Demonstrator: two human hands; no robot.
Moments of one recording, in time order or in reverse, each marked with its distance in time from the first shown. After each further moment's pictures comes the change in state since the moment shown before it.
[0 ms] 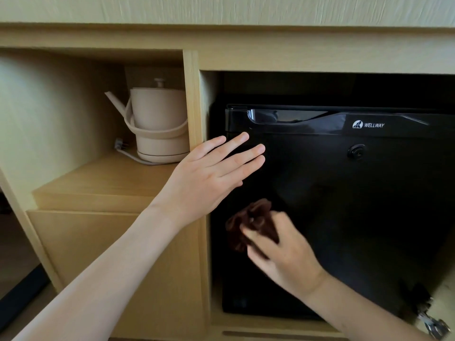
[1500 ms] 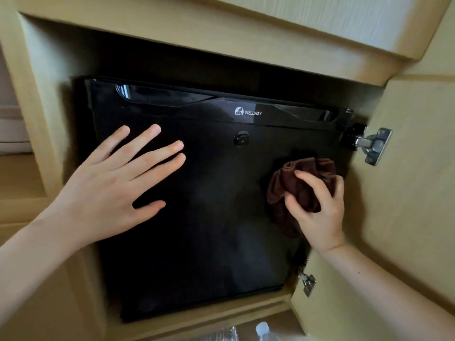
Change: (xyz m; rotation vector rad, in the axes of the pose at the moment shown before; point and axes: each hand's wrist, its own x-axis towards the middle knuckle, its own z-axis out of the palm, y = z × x) left_hand 0.017 0.045 0.035 -0.221 0.070 -0.026; right_hand -0.065 0.131 -0.153 -0.107 0.309 0.538
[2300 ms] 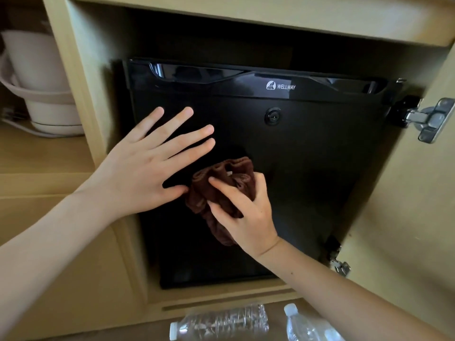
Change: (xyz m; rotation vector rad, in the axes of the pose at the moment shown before) left_hand 0.000 -0.002 -0.016 0.073 -0.151 0.083; right_hand -0.052 -0.103 0.115 0.349 -0.126 -0.211
